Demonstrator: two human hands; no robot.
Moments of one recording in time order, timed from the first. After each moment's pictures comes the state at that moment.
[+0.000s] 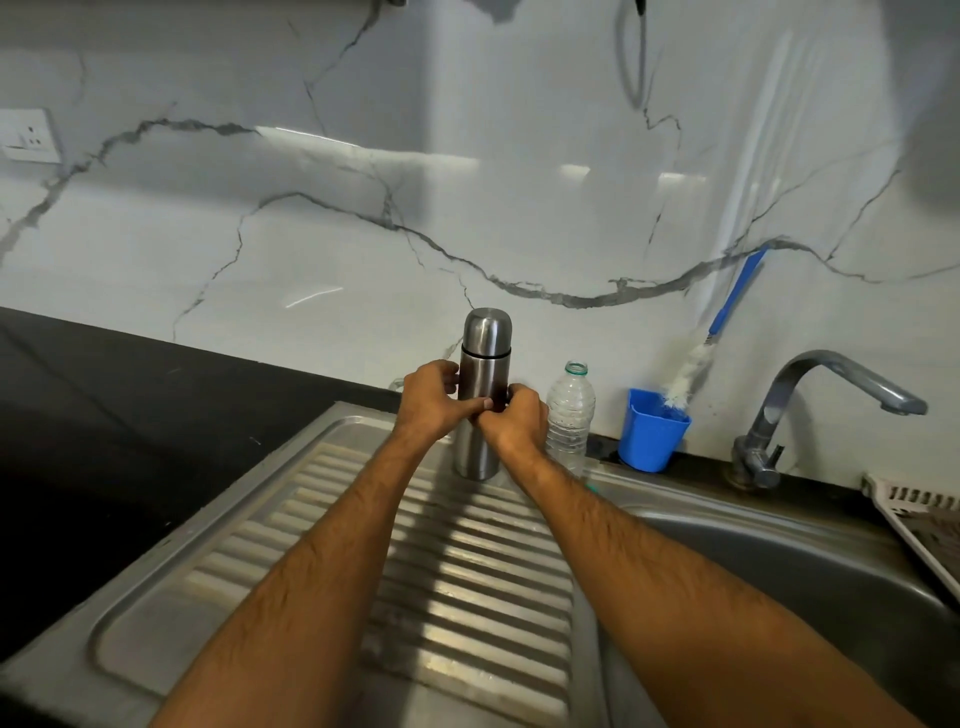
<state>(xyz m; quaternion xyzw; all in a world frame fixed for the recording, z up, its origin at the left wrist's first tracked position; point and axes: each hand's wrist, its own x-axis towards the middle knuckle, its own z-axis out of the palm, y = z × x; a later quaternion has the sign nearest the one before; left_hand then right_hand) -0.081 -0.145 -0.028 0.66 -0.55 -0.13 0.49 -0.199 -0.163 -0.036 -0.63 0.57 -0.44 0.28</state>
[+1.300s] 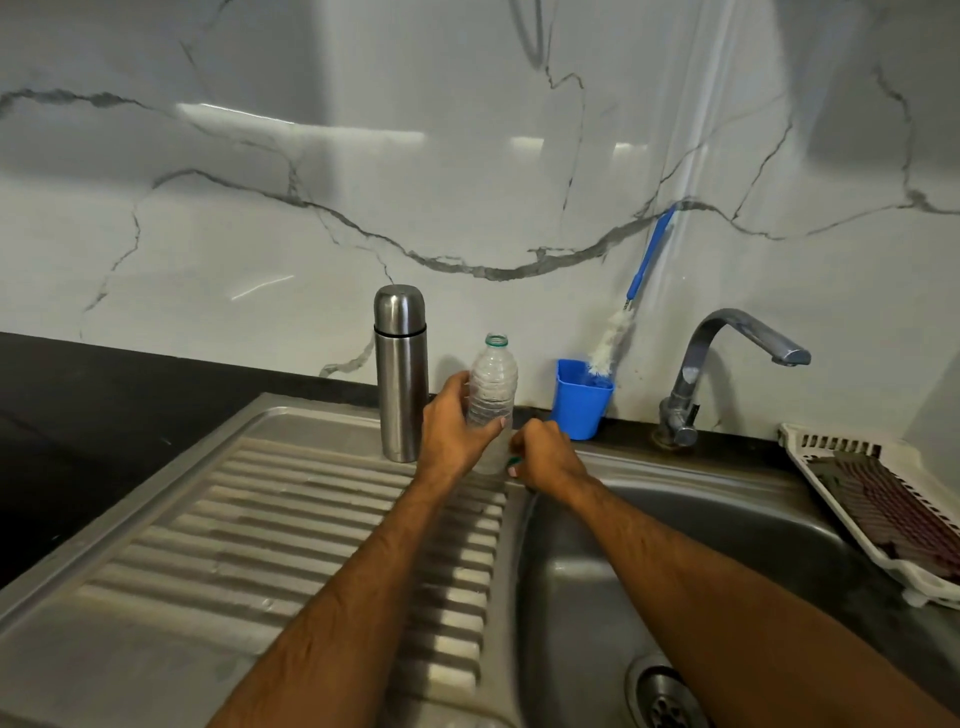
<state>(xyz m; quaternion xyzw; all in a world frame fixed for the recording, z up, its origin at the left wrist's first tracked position) -0.206 -0.157 -0.080 0.60 -0.58 -0.15 0.54 -0.345 -0.194 -0.092 -0.79 0.58 -0.16 0.12</state>
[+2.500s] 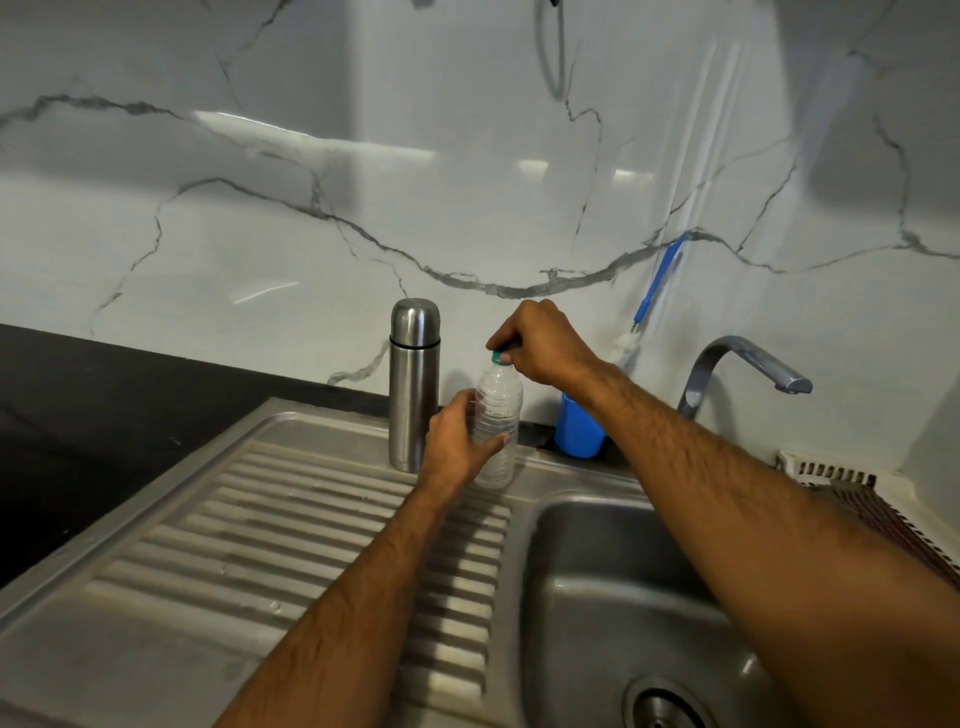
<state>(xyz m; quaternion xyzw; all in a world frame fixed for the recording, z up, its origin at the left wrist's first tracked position) -0.197 -0.157 -0.078 0.61 -0.57 -0.19 0.51 -0.316 -0.194 0.065 -0.87 0.42 -0.26 0.02</state>
